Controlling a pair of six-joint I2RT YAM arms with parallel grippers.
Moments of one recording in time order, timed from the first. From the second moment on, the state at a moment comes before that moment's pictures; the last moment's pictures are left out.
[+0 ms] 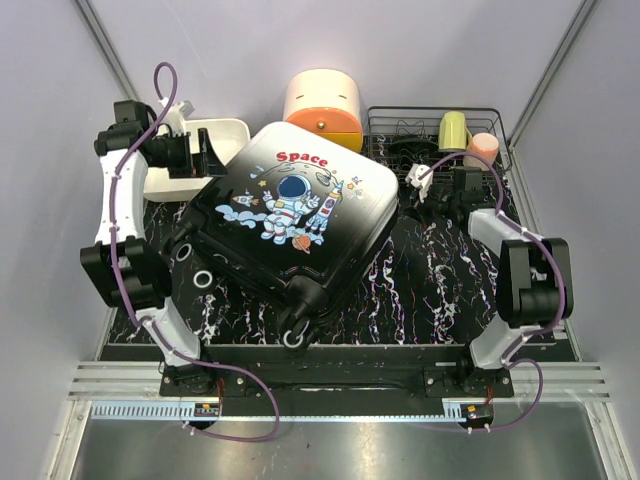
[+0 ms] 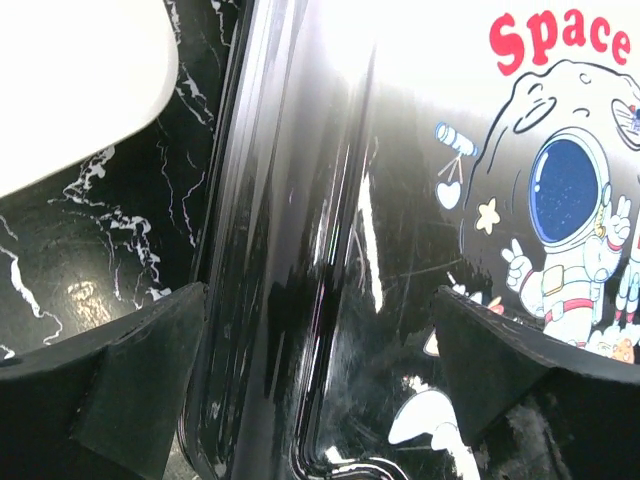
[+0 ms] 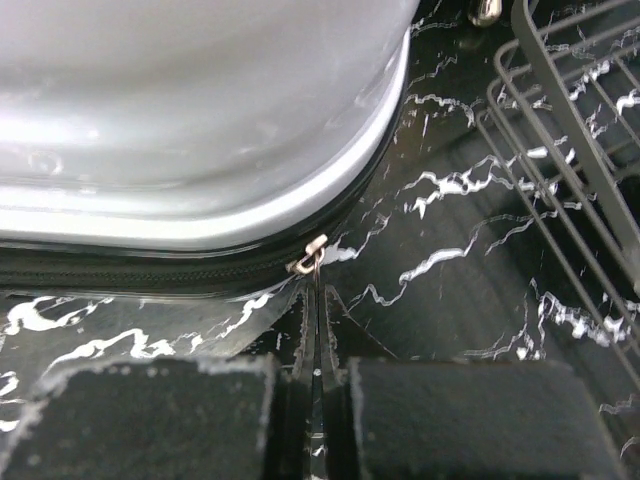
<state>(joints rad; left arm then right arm) 0.21 1.77 1.86 -1.05 0.74 0.15 0.05 1.65 0.99 -0.03 -0.80 -0.67</state>
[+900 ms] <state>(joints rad) -0.02 2.07 2.11 -0.96 0.87 0.30 0.14 1.45 0.84 -0.28 -0.87 -1.09</state>
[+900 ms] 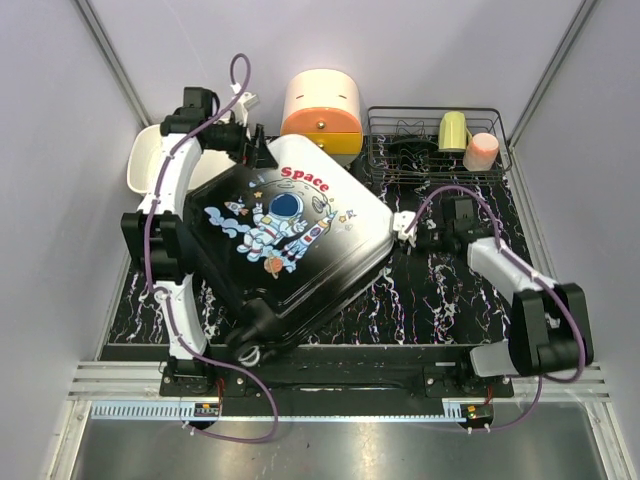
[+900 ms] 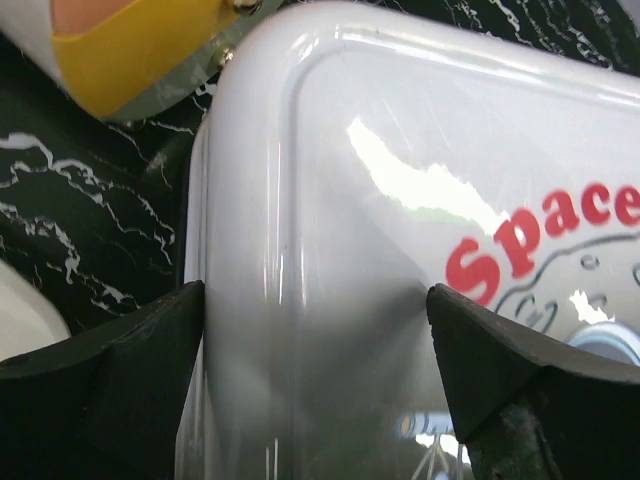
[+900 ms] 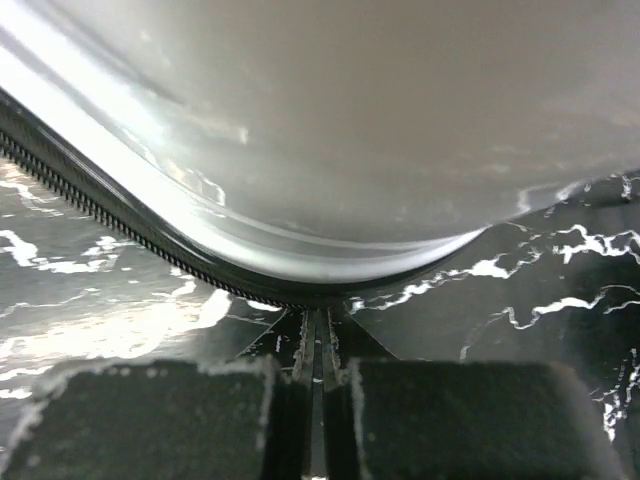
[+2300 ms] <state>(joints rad) 0.17 1.73 1.66 -0.96 0.74 0.02 0.30 1.01 0.65 -0.57 -0.73 -0.81</state>
